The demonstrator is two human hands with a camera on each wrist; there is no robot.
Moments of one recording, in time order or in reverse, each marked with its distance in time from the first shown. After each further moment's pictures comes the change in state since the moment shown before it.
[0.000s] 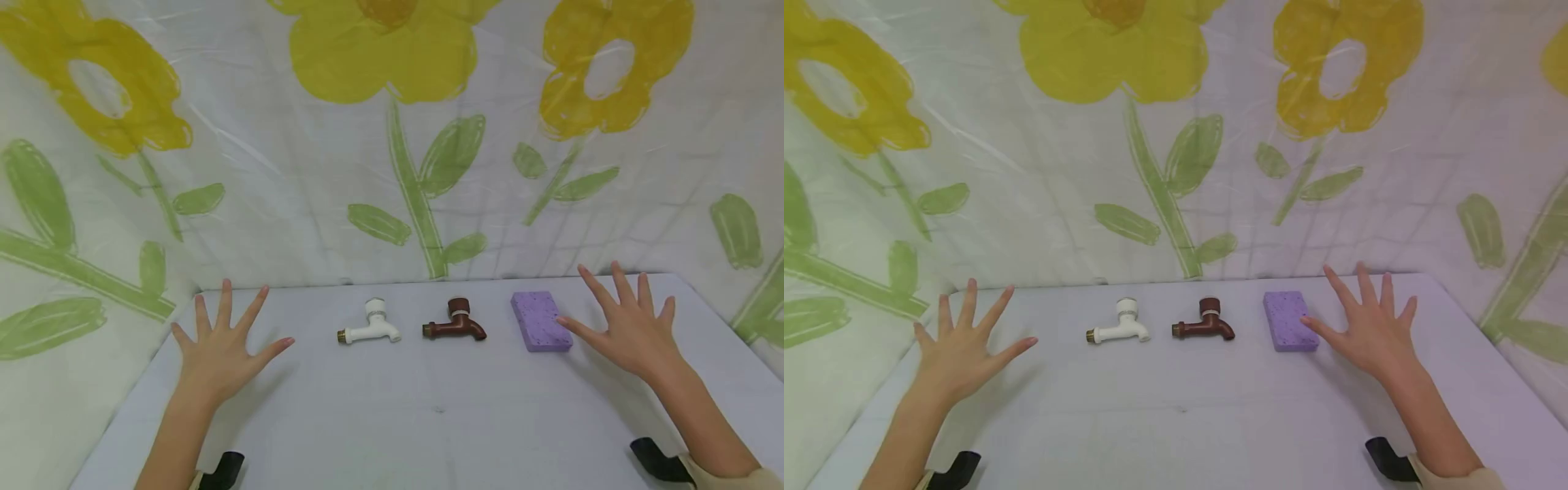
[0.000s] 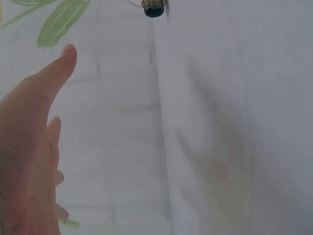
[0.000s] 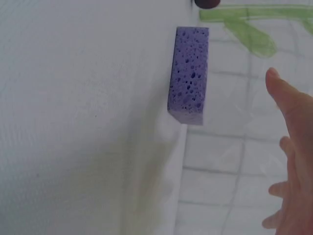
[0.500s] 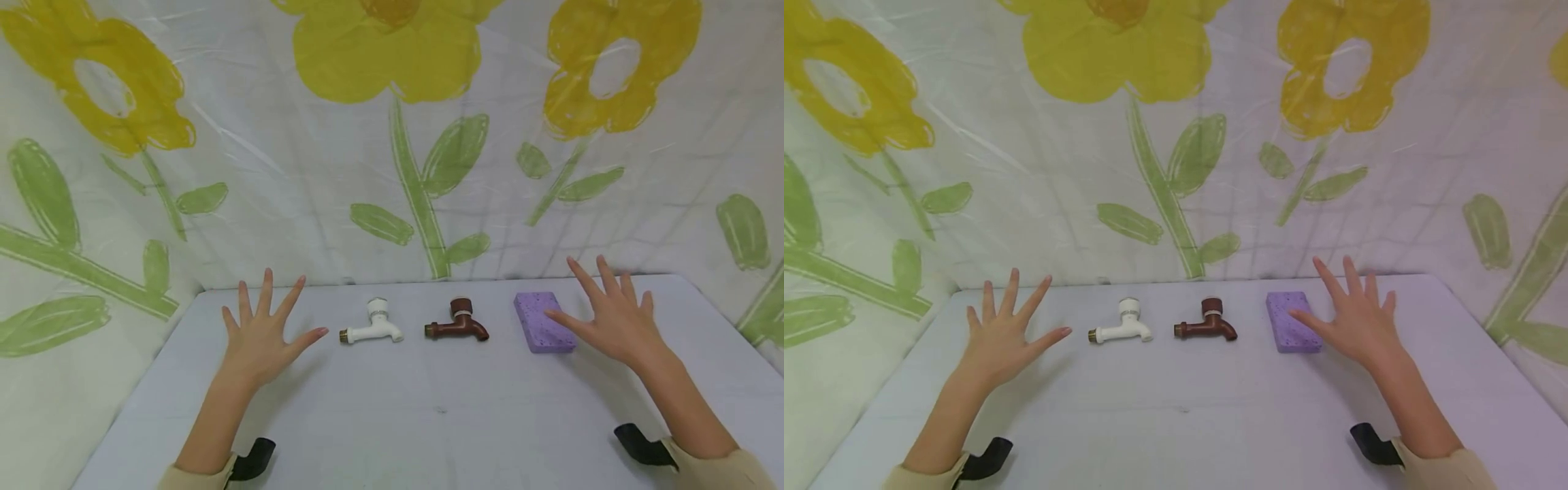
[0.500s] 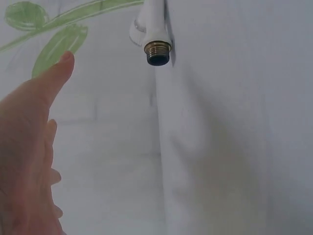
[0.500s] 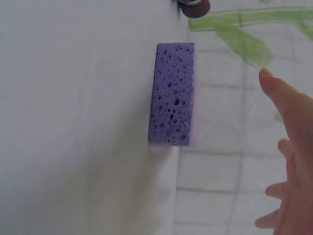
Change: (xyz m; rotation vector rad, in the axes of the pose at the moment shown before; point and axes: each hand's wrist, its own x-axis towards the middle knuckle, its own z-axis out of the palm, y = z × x) left_hand 0.021 0.038 0.011 -0.093 -0.006 0.059; right_hand 0.019 -0.015 0.000 0.030 -0.053 -0.011
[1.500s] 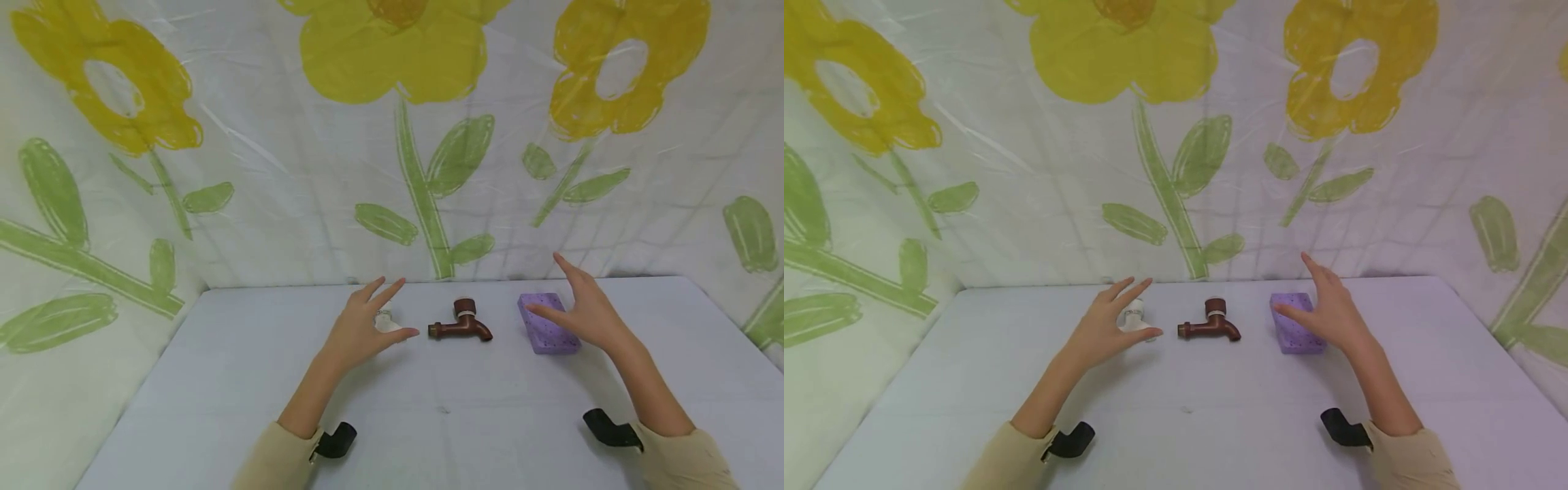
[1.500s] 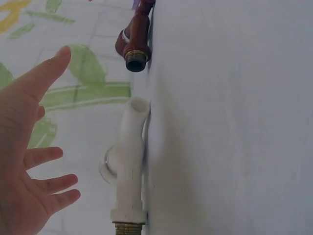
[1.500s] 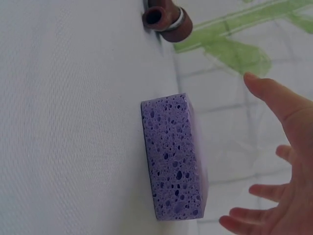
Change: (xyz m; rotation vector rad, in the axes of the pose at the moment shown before) left_hand 0.044 0.101 0.052 -0.407 0.006 0.231; right_hand 0.028 -0.020 0.012 0.350 -0.061 -0.044
